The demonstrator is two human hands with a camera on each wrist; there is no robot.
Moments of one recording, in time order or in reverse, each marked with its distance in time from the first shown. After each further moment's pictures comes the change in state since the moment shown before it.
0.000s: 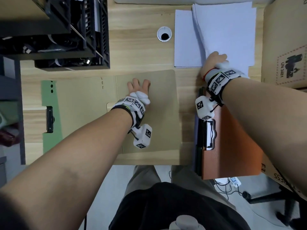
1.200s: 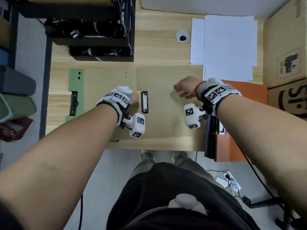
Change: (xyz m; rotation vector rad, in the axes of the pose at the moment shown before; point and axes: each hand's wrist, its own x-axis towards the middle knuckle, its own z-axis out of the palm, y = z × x) left_hand -0.050 -0.134 -0.054 -0.397 -0.475 -0.216; right_hand -0.149 -0.053 0.033 0.594 -0.537 -0.278
